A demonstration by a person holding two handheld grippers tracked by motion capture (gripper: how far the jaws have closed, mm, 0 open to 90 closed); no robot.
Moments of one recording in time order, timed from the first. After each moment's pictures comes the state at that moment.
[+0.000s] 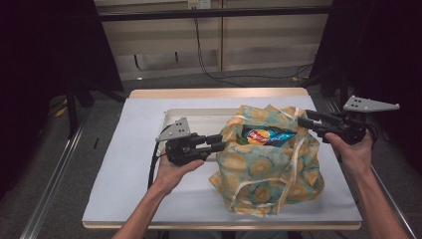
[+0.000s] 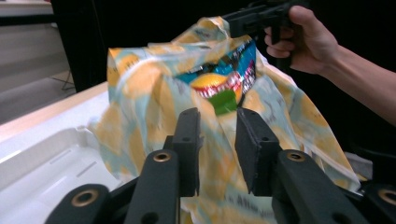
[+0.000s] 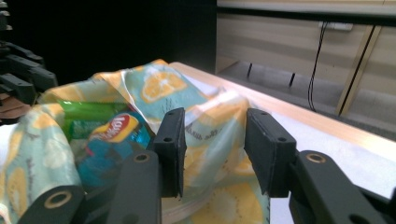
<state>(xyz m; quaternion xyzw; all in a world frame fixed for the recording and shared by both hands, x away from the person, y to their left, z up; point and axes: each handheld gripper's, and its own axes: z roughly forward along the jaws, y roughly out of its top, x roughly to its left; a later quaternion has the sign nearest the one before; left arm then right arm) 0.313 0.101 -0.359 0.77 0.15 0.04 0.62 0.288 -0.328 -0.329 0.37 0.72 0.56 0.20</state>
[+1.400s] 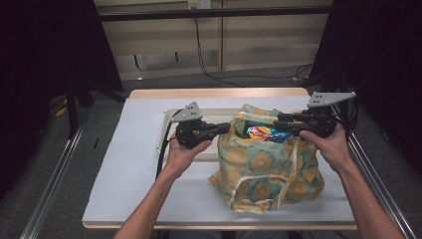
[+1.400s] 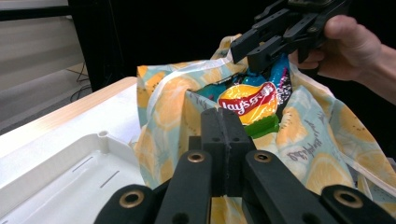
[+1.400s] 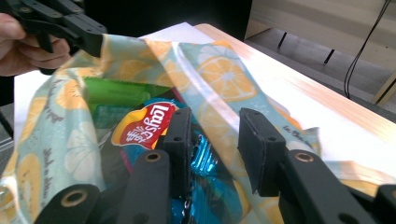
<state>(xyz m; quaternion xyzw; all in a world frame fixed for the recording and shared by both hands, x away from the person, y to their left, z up) 0.350 0.080 -0.355 0.78 0.17 0.05 0.60 0.324 -0.279 -0.335 0.31 0.79 0.50 0.15</state>
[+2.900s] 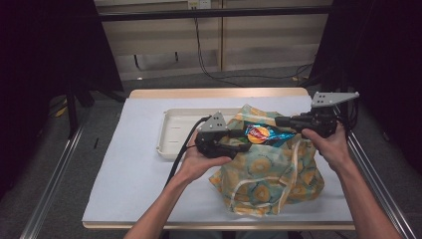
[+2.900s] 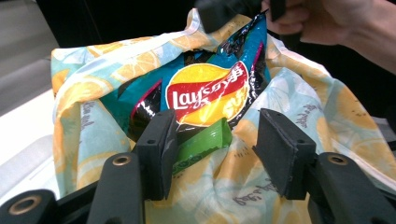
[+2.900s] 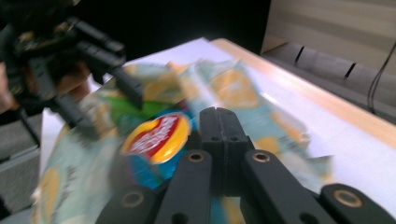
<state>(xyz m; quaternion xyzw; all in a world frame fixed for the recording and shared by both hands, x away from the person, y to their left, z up) 0.330 0.033 -0.366 0.82 0.12 0.05 0.56 0.325 -0.284 -0.334 0.29 0.78 0.54 0.13</state>
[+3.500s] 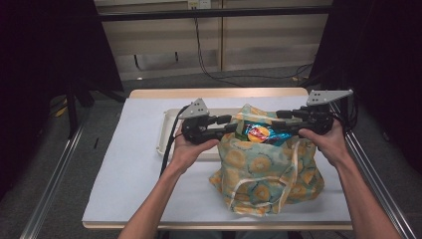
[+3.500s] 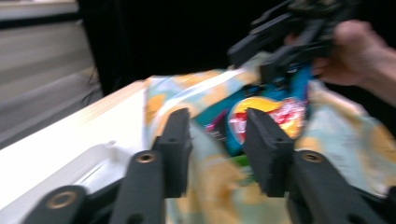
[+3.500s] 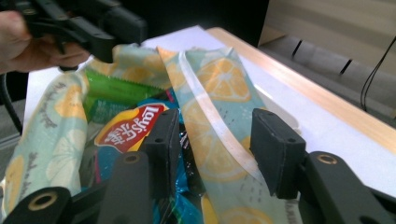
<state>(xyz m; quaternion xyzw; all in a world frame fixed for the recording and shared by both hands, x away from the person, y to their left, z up) 0.365 0.058 -0.358 0.79 0.19 0.08 0.58 0.338 -0.281 -0.342 0.28 0.80 0.51 0.14</state>
